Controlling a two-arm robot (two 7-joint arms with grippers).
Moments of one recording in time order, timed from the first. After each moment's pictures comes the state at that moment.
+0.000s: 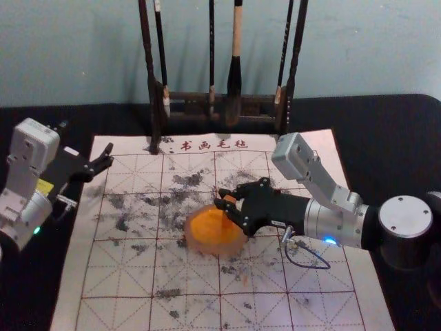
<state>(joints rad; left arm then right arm) -0.20 0.60 0.45 -1.41 -0.25 -0.12 0.03 0.35 0.44 -0.60 -1.39 0.24 0.05 0.61</state>
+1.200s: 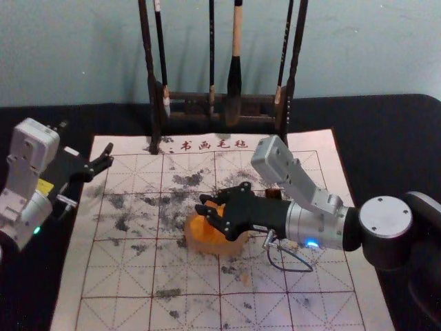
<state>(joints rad) -0.20 0.60 0.45 -1.41 -0.25 -0.12 0.03 0.37 0.41 -0.64 -1.38 0.24 0.06 0.62</state>
